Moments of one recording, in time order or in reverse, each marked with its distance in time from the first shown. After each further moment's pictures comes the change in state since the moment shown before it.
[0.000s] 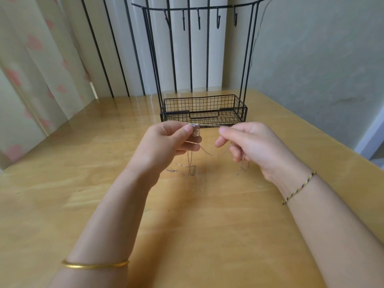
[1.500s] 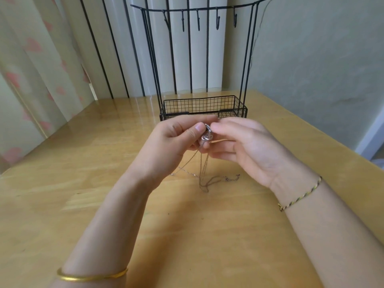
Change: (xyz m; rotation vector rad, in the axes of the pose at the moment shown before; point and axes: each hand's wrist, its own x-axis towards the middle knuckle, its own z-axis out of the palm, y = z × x) left_hand -0.006 0.011 0.005 -0.072 -0.192 0.274; right_hand -0.004 -0.009 0.008 0.354 -0.231 -0.030
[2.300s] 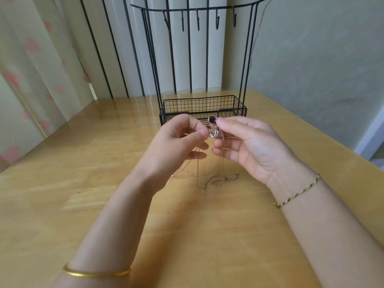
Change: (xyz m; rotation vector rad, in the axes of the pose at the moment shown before) left_hand 0.002 -0.007 0.004 -0.039 0.059 -0.124; right_hand 0.005 0.002 0.000 0.309 0.169 0.020
